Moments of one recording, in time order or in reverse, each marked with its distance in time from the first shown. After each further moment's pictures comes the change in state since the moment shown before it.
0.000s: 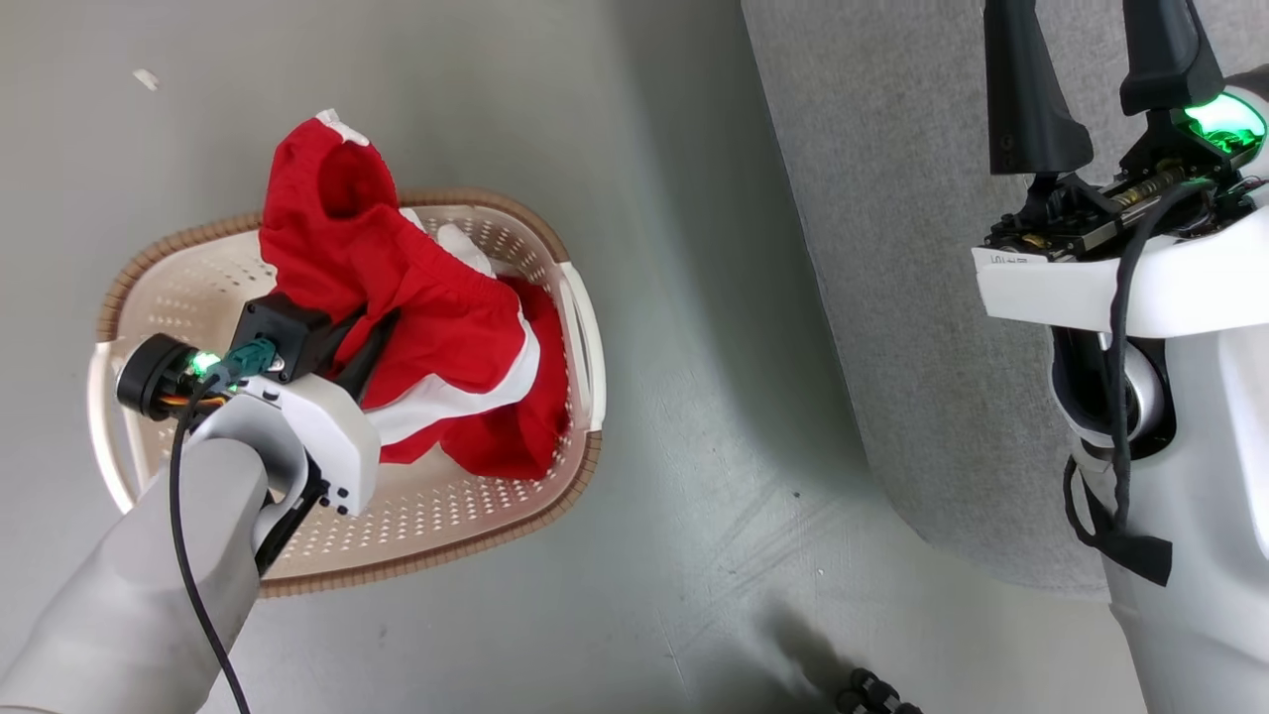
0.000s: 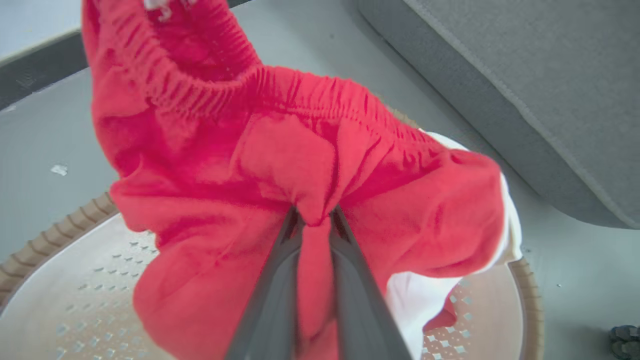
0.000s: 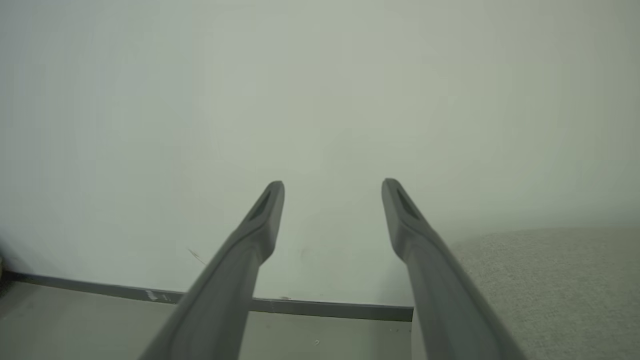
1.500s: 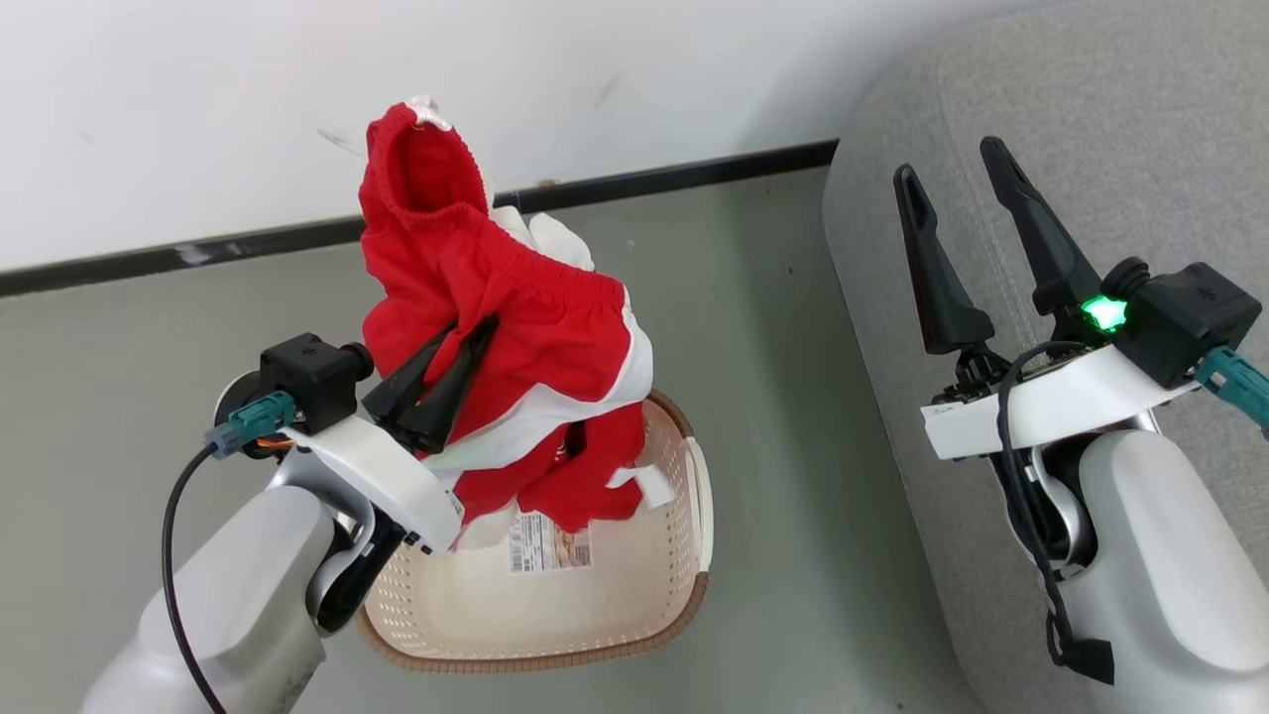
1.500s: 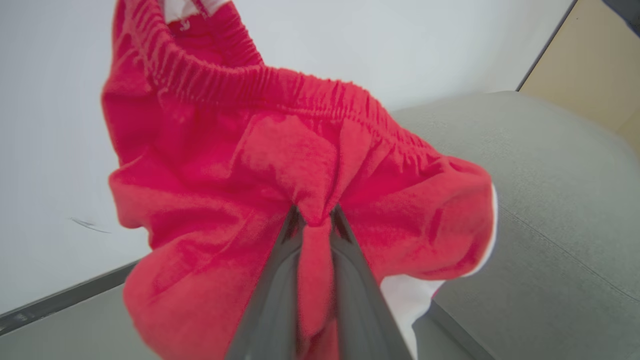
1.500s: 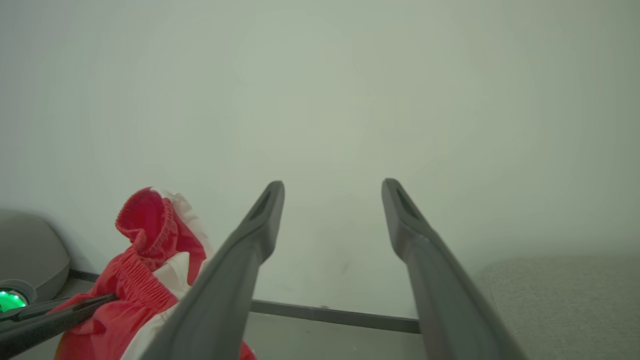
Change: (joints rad) left arm 0.169 0.006 0.058 -0.365 -0.185 0.000 -0.051; right arm 0.207 -0.005 0.010 0.178 -0.084 0.000 0.000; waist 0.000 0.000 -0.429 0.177
